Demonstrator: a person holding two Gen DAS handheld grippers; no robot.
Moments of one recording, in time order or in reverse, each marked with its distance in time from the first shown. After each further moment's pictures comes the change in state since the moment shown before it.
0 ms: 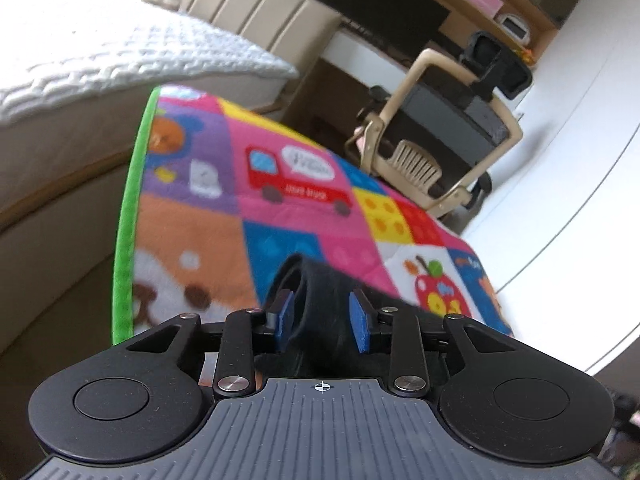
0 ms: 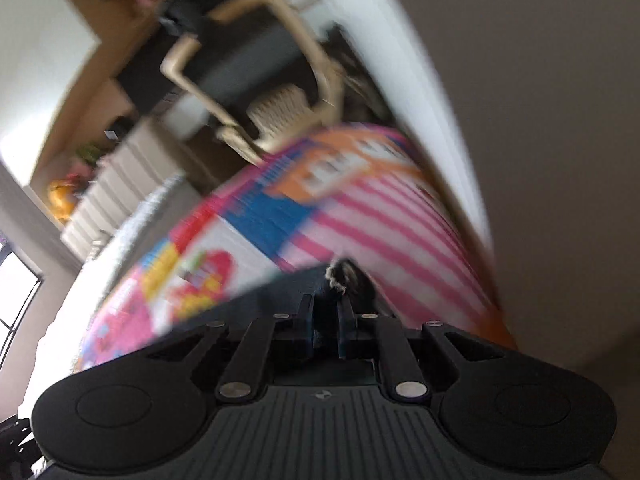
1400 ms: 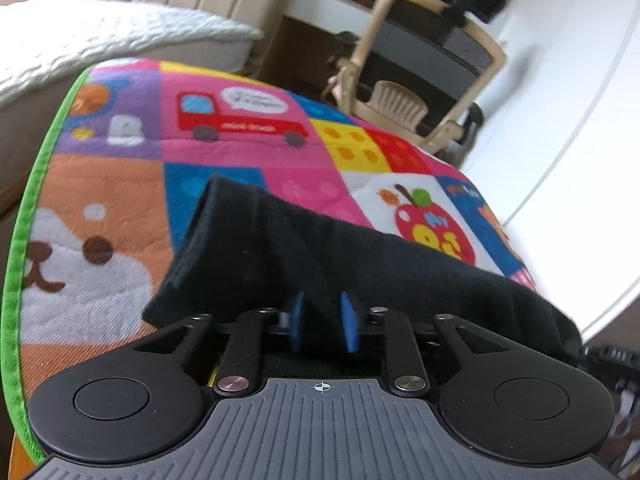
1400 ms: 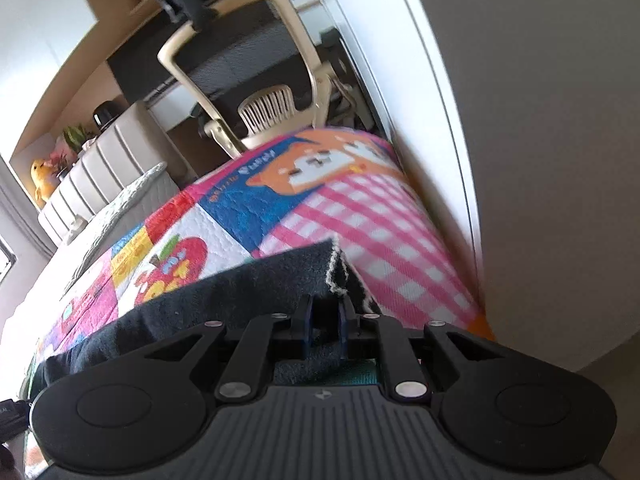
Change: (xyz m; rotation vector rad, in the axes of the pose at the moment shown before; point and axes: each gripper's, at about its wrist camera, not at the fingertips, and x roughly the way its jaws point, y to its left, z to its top) left arm 0.055 -0.055 -0.038 0.212 0.069 0.041; right arm 0.003 0.020 -0.009 -0.136 -0.073 -0.064
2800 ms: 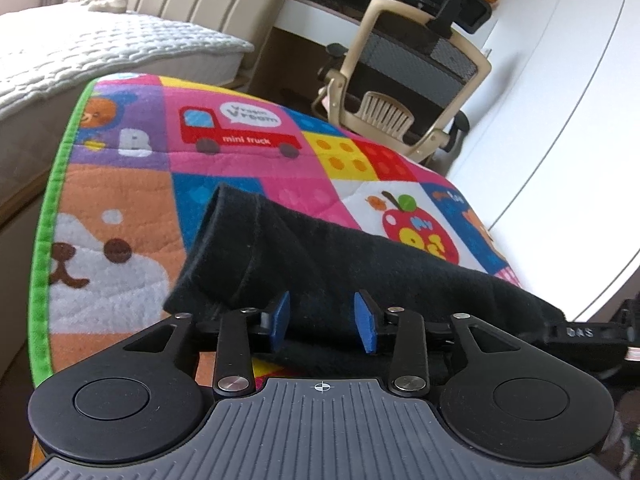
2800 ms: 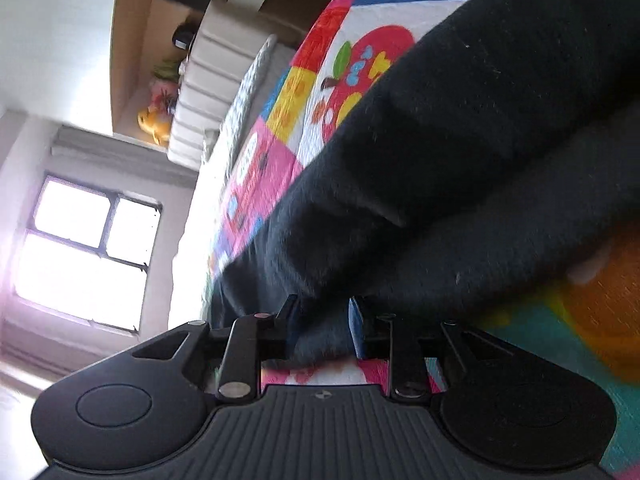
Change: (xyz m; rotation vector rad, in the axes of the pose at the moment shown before) left arm -0.023 0.006 -0.003 -0.024 0.000 -0.053; right arm 0.076 0.096 -0.053 0.319 0.500 0.514
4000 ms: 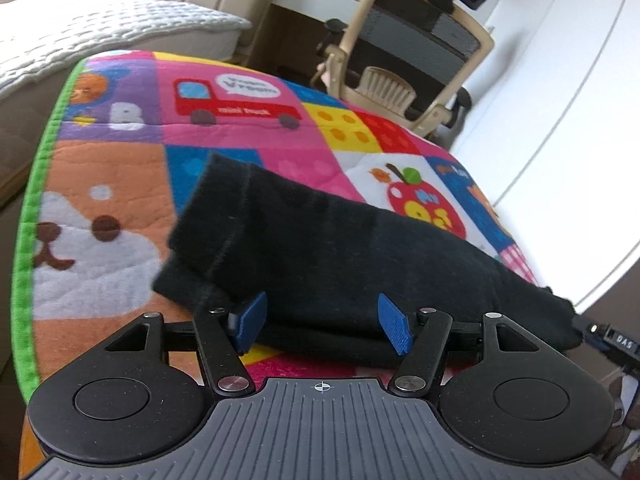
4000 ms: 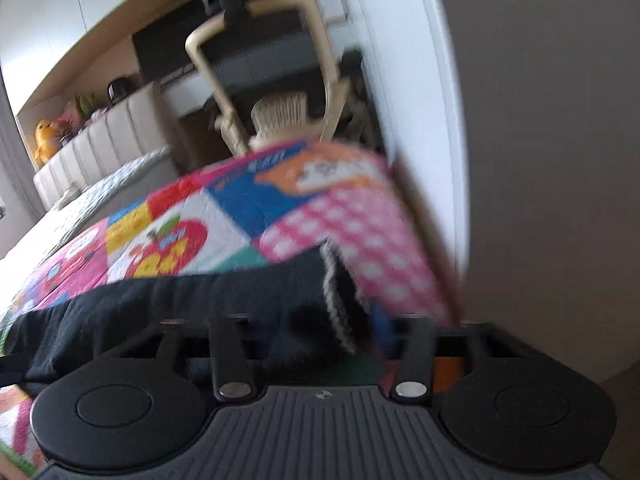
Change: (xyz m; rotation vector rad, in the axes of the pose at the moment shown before) left arm 0.014 0.008 -0.004 0.011 0.058 0.049; right arm -0.139 -0.028 -0.002 -0.459 -0.464 -0.581
